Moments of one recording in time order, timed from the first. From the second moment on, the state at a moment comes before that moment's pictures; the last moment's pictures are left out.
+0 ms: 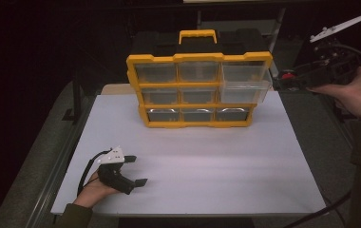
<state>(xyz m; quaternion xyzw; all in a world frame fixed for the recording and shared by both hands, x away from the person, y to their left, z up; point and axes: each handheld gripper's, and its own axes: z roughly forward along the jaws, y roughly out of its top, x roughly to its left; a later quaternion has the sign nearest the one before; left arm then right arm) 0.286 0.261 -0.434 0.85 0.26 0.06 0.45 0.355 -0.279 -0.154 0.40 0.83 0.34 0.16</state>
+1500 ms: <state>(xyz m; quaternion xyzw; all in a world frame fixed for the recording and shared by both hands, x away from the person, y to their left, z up) 0.285 0.262 -0.434 0.85 0.26 0.06 0.45 0.417 -0.192 -0.154 0.37 0.86 0.33 0.12</state>
